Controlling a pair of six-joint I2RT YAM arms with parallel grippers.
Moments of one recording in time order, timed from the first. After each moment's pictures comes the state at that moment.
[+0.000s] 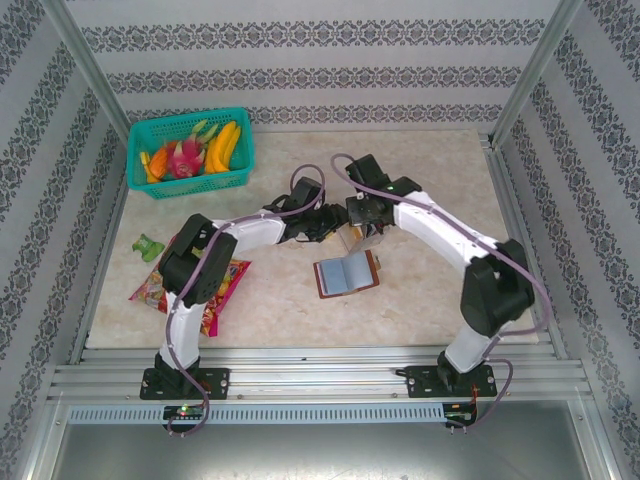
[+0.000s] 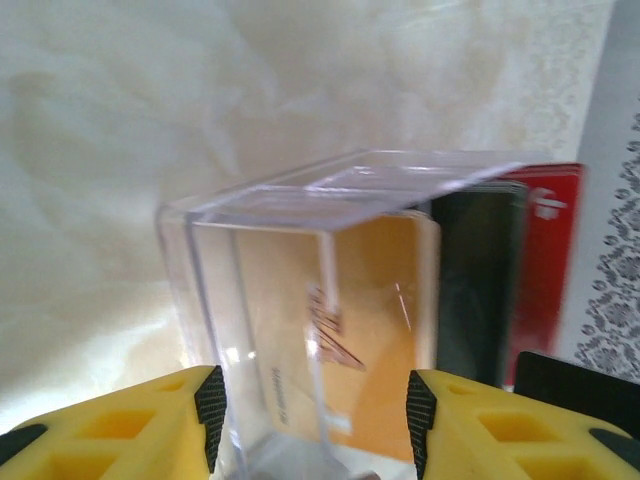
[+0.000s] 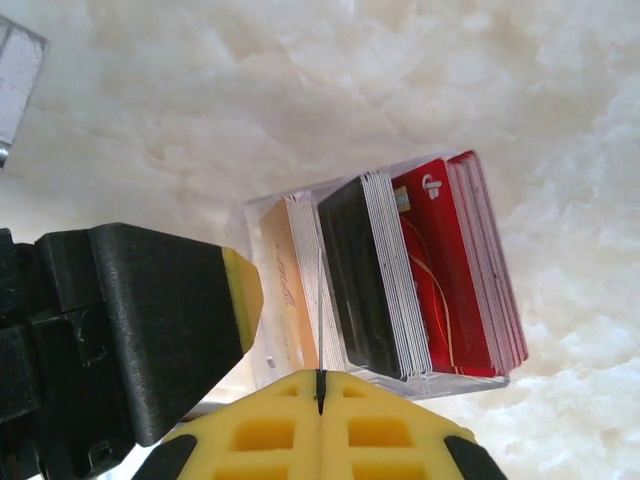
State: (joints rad) left arm -0.58 2.03 1.35 -0.06 0.33 -1.08; right arm 0.51 1.65 1.36 -0.73 0.14 0.34
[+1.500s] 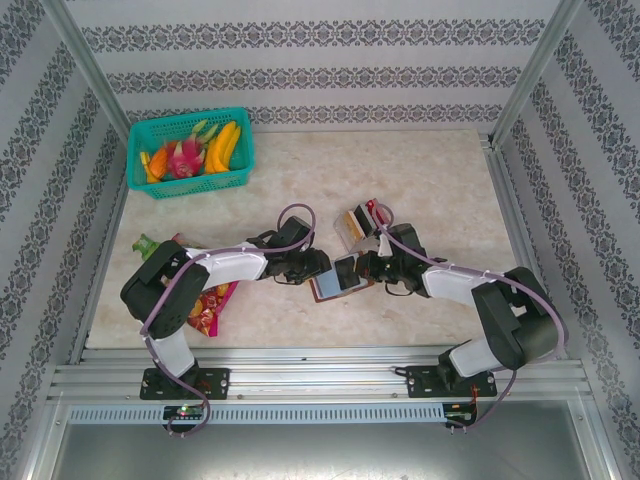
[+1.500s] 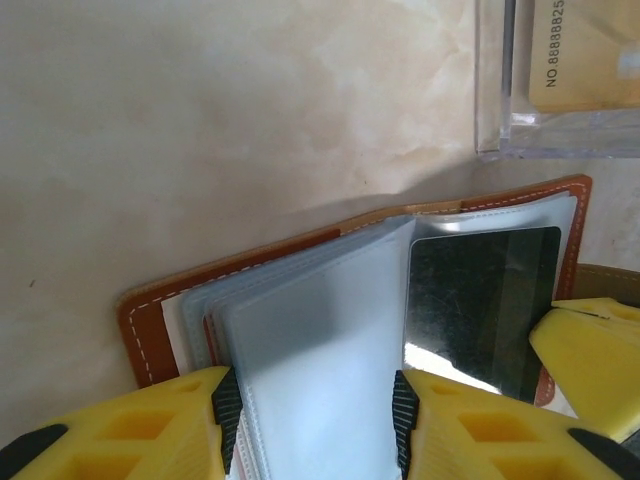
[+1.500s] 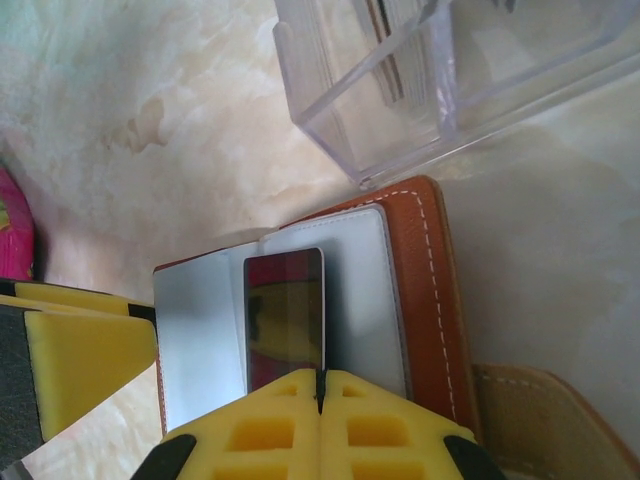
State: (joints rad) left arm -0.68 1.76 0.95 -0.16 0.27 -1.03; right arm 0.42 1.47 0.53 0.11 -0.43 0.66
